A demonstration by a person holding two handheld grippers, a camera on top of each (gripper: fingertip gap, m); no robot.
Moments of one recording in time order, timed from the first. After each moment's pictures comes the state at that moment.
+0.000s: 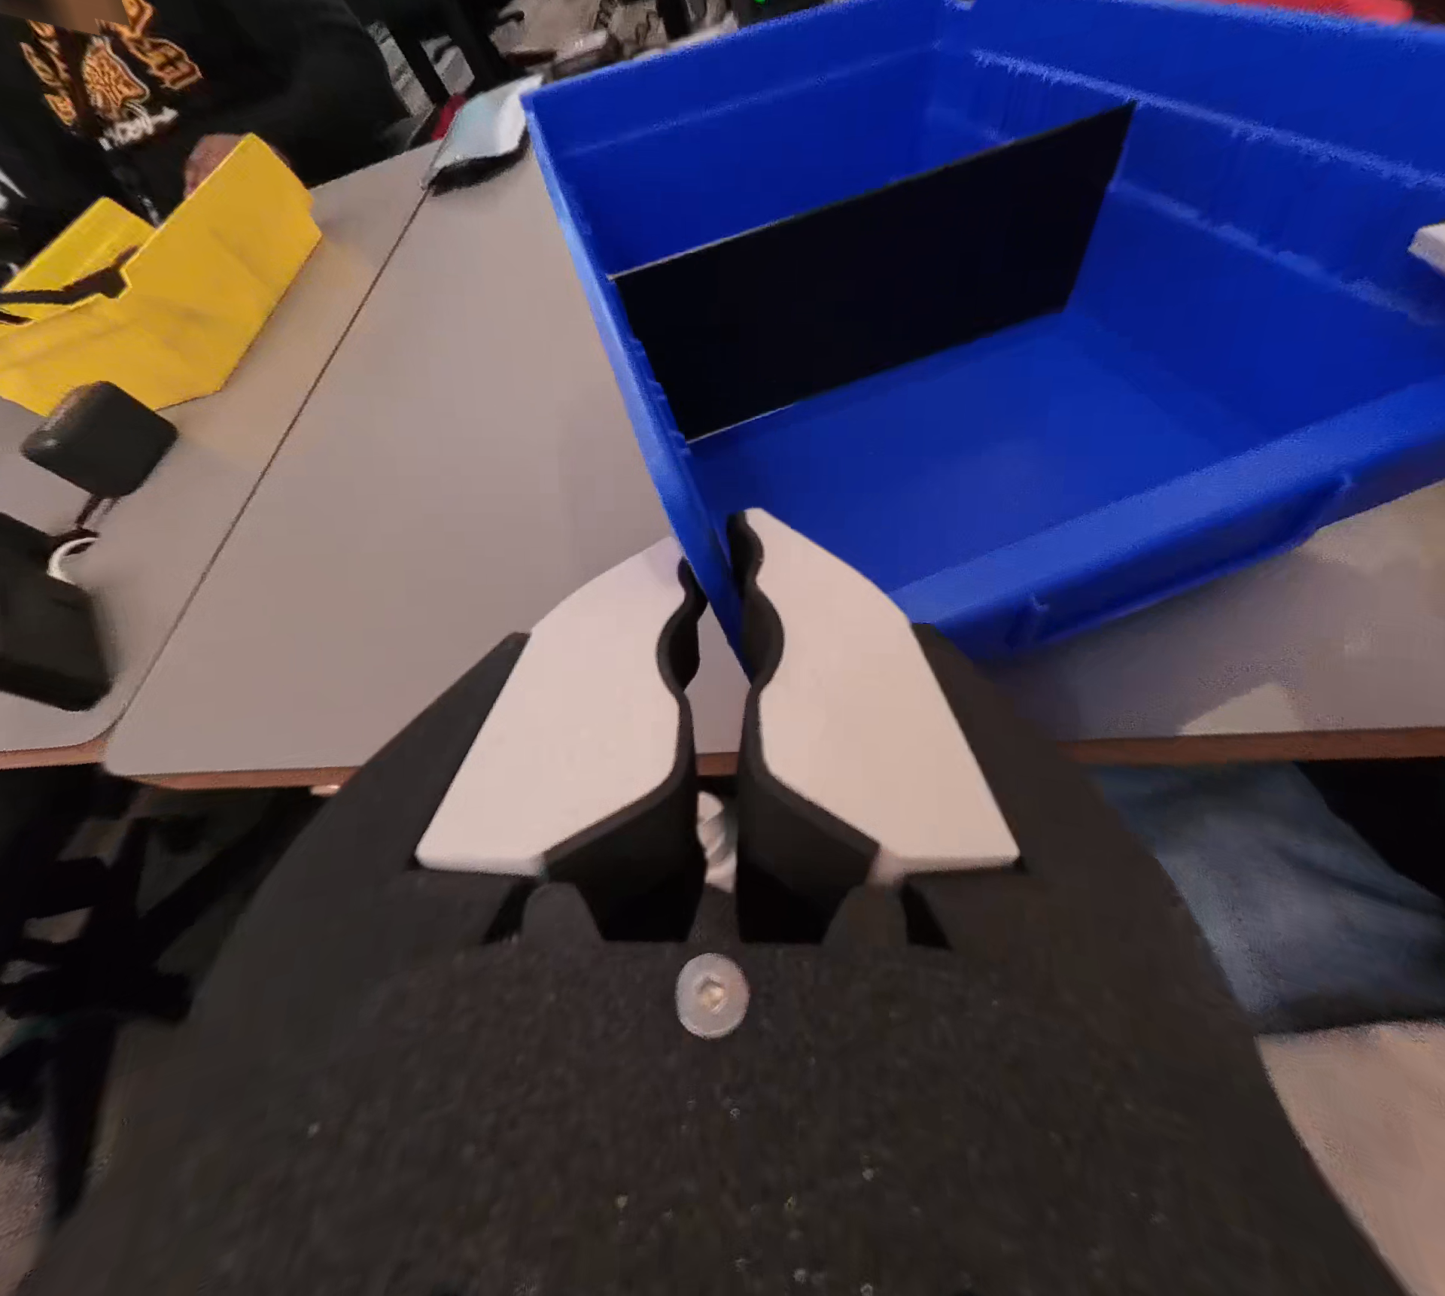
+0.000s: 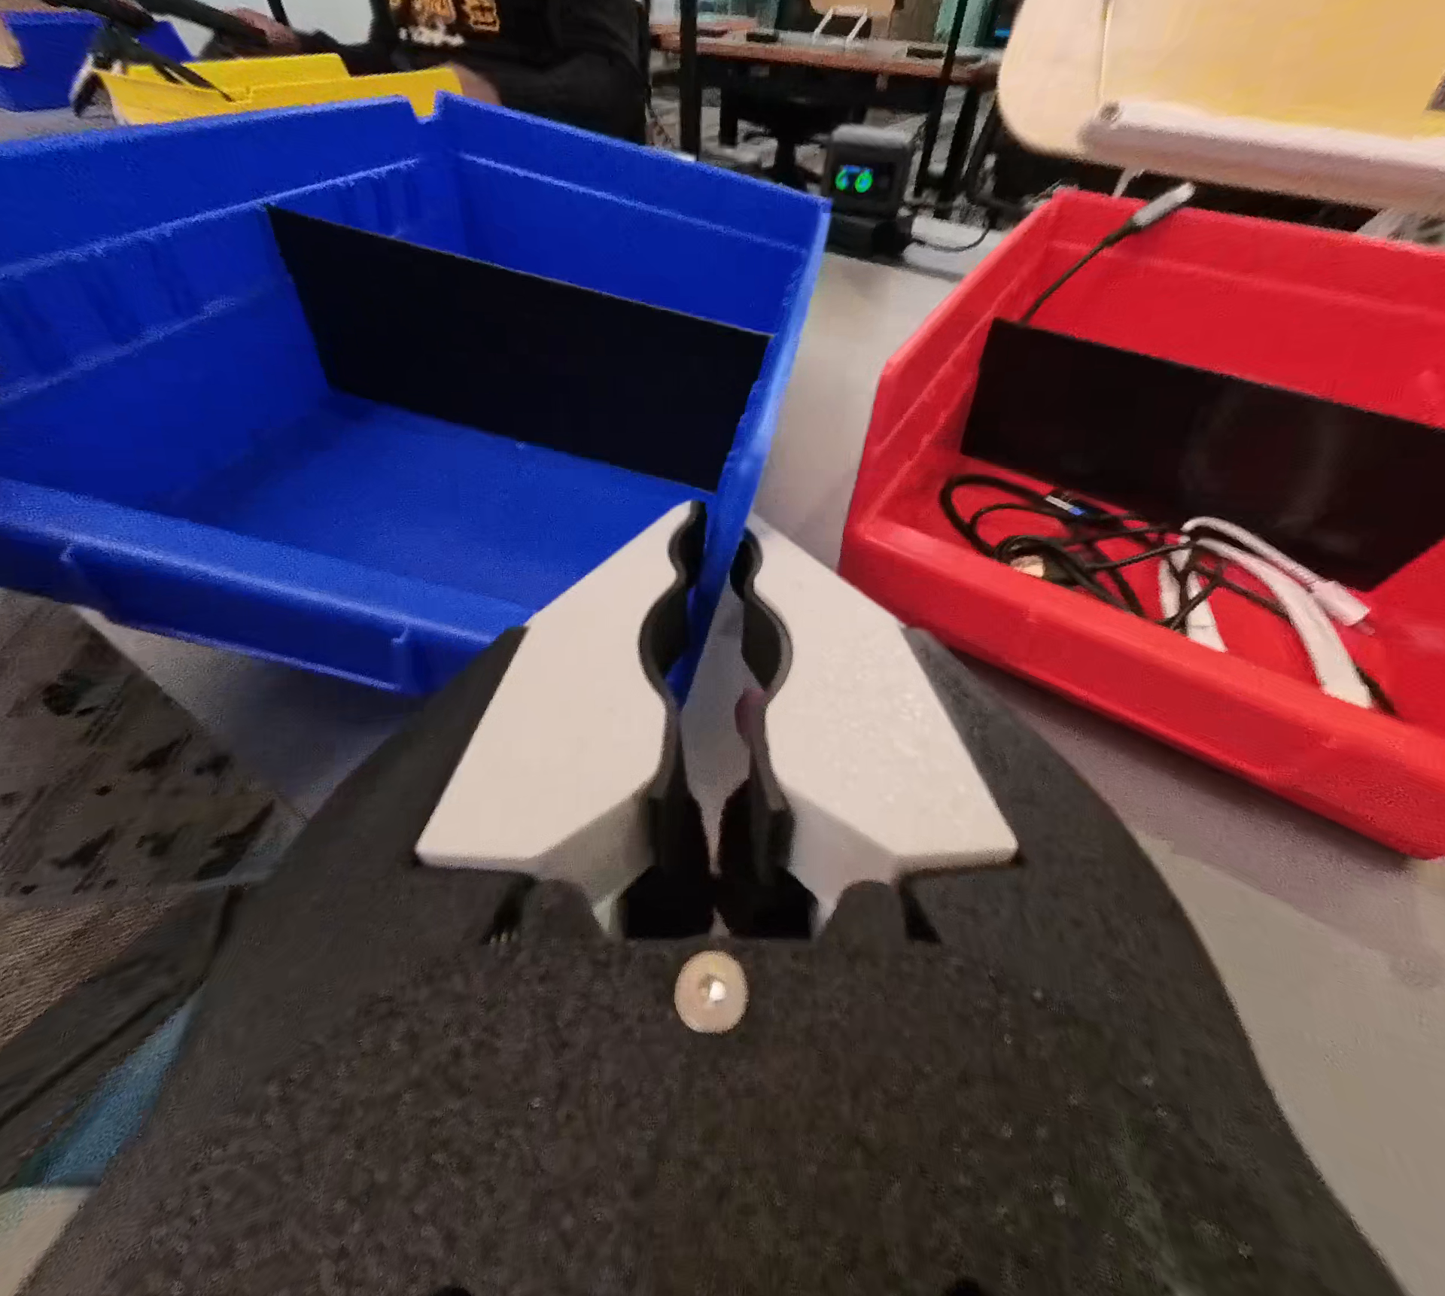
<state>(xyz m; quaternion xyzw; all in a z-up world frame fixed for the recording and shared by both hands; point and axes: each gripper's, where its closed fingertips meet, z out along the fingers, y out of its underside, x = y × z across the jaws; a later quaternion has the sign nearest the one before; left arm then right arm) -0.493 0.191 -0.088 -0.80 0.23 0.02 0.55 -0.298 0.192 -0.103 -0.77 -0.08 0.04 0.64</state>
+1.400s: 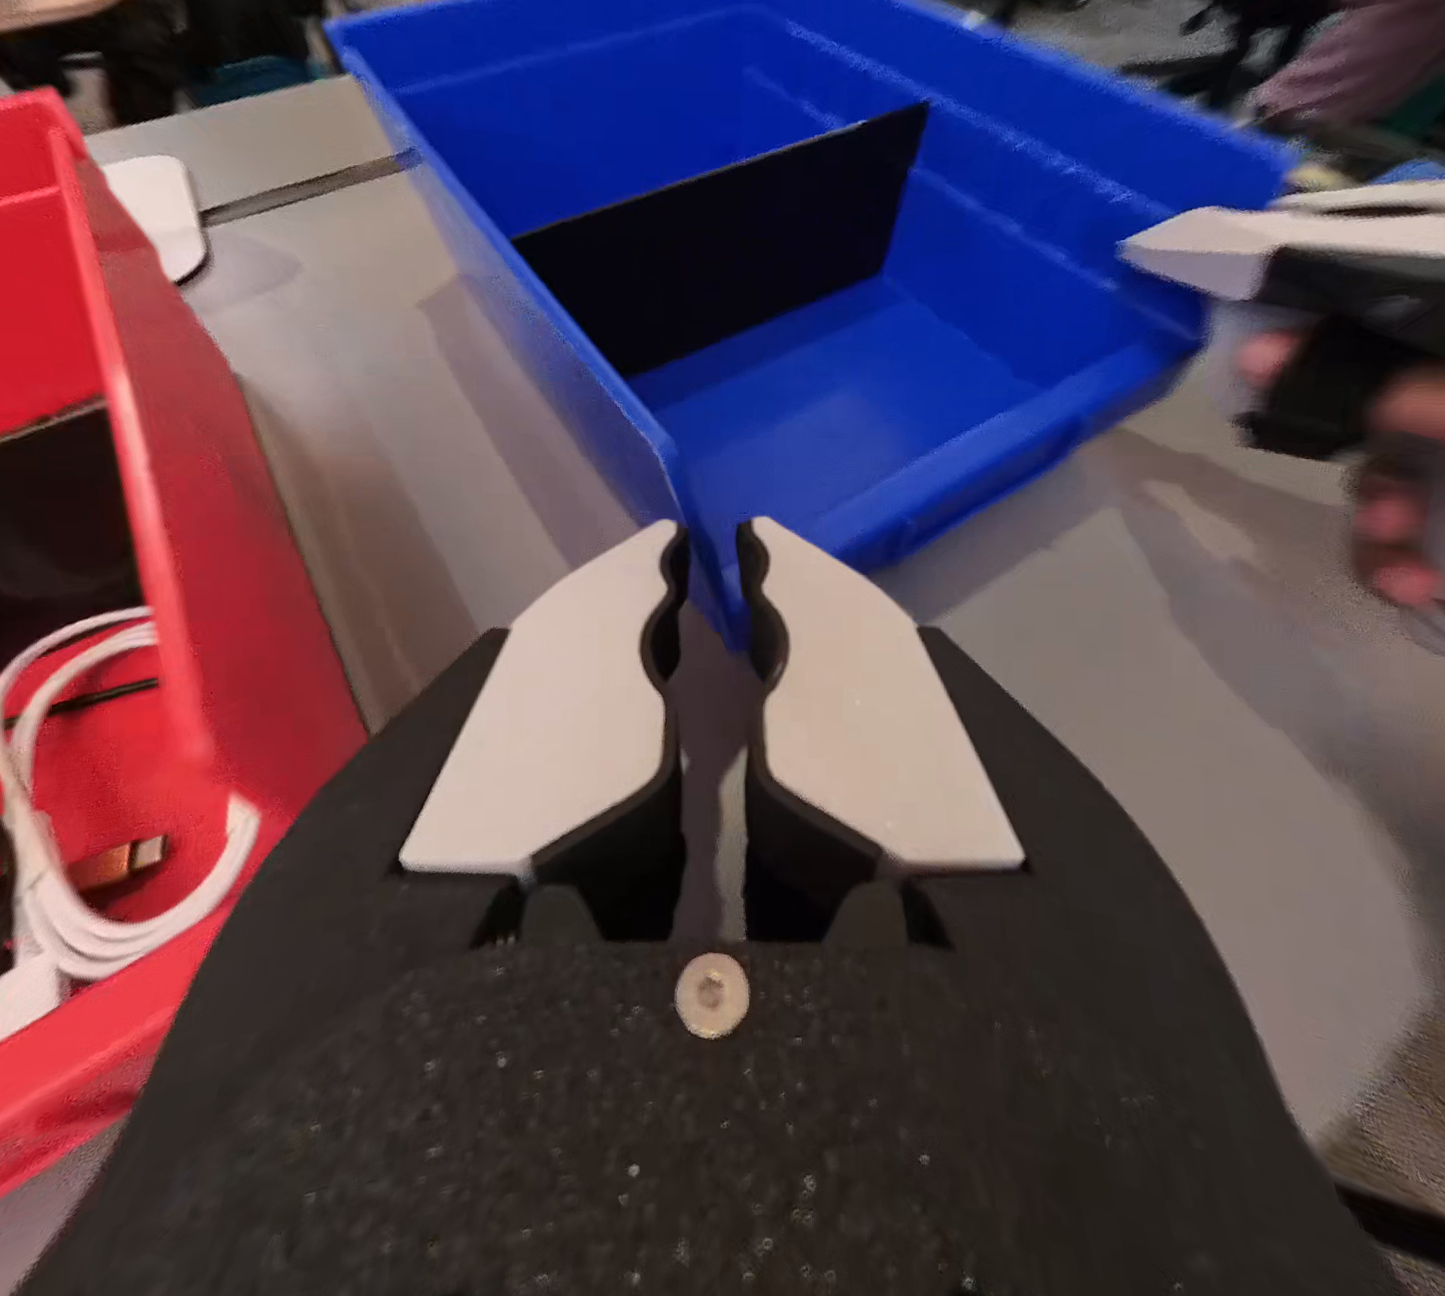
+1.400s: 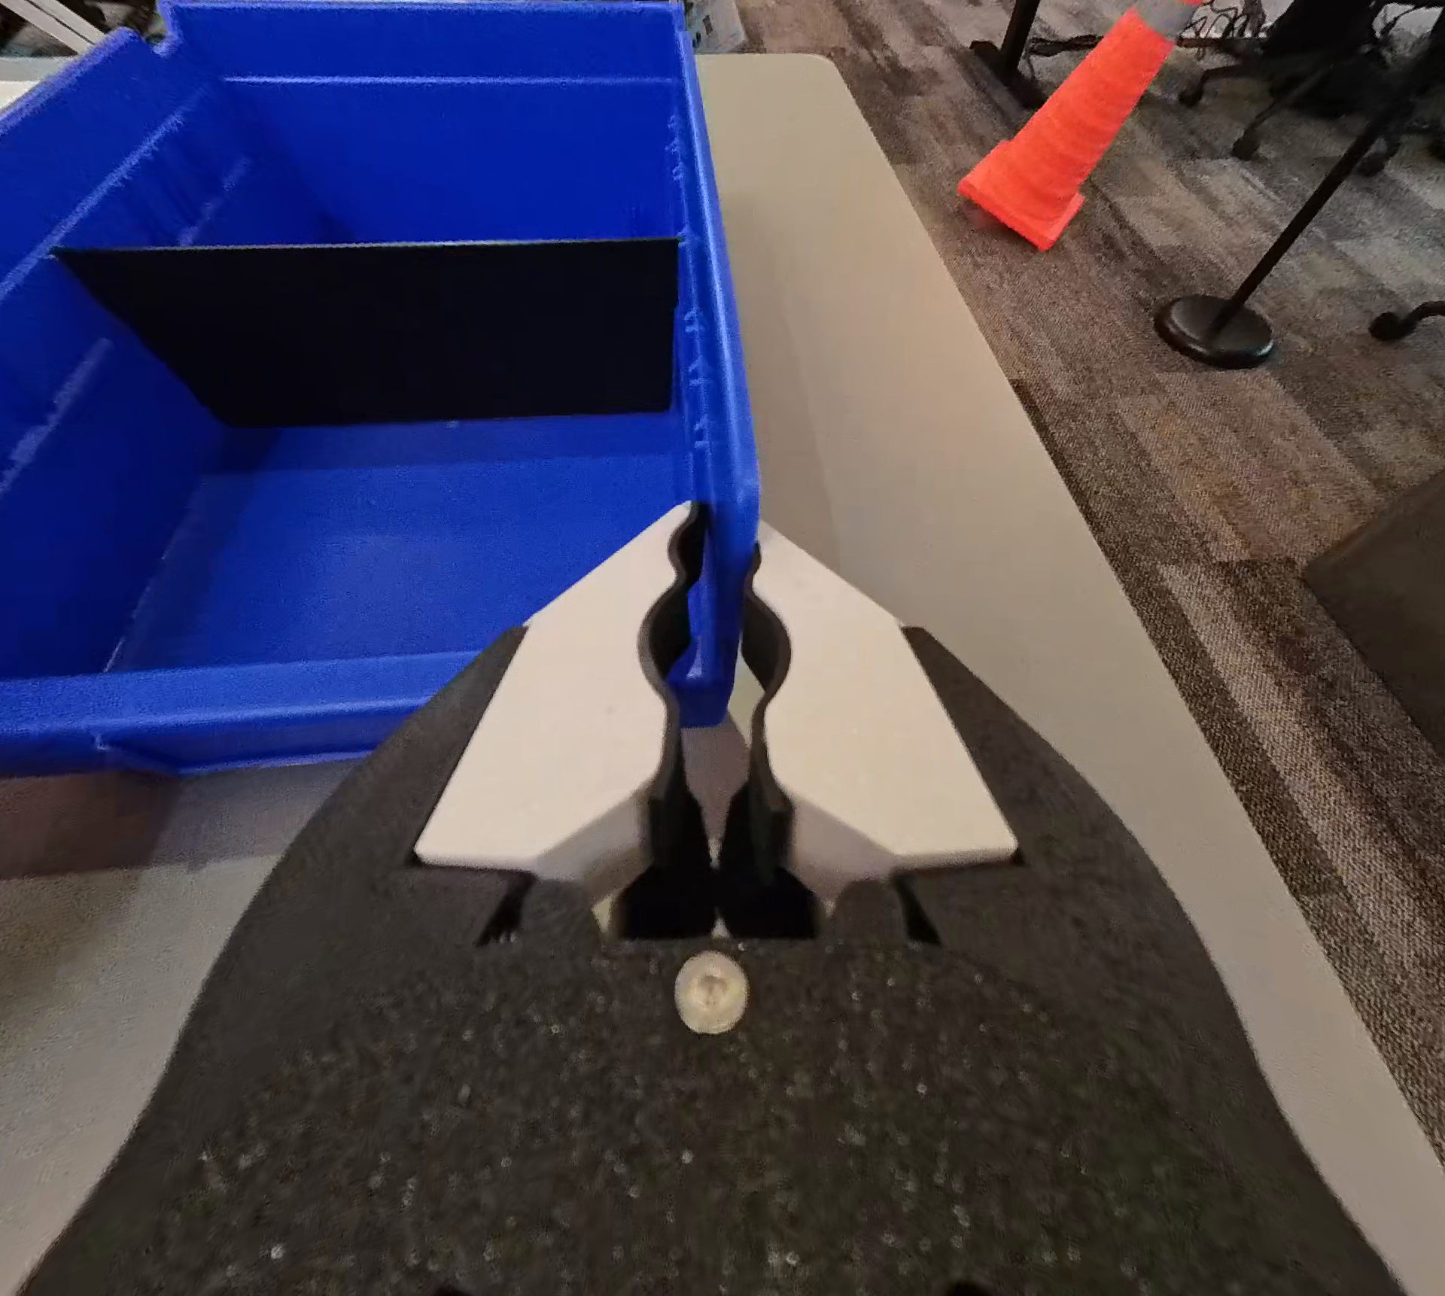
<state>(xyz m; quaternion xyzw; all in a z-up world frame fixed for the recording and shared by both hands) 0.025 0.136 -0.122 -0.74 0.40 -0.25 0.48 0.213 0.089 -0.129 -0.81 0.20 -0.15 0.53</state>
